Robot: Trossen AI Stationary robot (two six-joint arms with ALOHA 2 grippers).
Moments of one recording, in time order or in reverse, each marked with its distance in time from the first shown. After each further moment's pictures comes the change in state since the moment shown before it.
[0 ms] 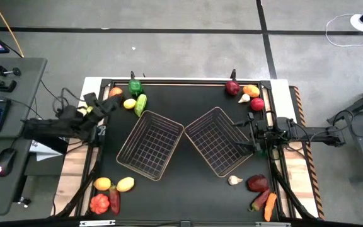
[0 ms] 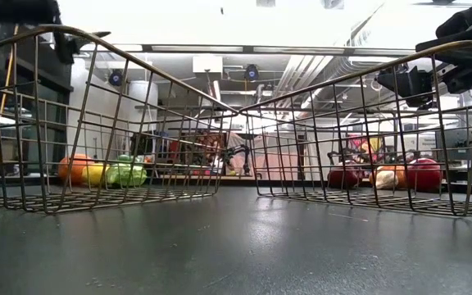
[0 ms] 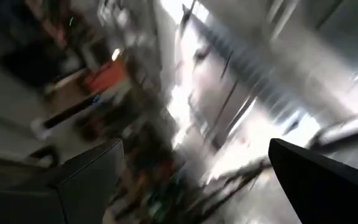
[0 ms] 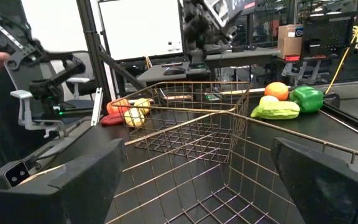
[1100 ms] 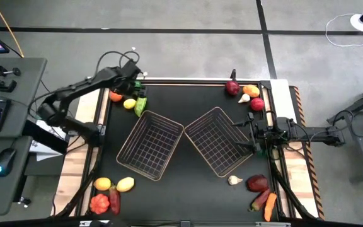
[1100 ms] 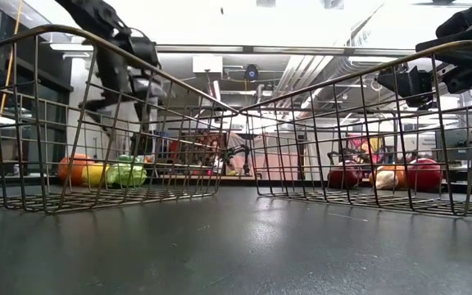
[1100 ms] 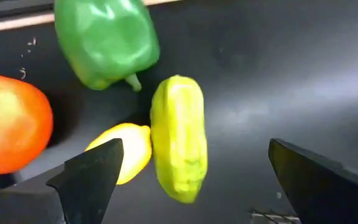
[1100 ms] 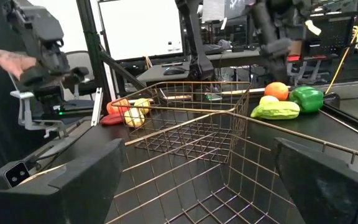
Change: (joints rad) left arm 0.824 1.214 0.764 -1.180 0.557 0.281; right arm 0.000 0.000 0.000 0.000 0.000 0.000
